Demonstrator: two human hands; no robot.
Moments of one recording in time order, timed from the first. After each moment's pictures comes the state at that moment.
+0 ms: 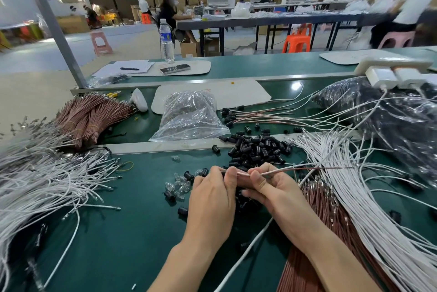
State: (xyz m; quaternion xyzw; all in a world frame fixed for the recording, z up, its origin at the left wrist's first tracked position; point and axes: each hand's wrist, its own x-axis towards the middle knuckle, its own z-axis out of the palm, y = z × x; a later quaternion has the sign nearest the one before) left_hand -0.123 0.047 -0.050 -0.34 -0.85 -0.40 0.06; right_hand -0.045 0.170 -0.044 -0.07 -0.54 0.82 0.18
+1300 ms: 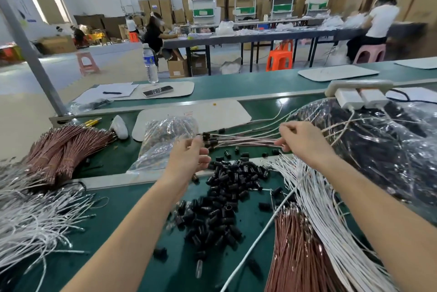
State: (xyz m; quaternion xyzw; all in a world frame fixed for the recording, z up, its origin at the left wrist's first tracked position) left_hand -0.217 0.117 0.035 -0.16 -0.72 -0.64 -0.20; right_hand -0.075 0.334 0.050 -0.32 -0.84 0.36 0.23
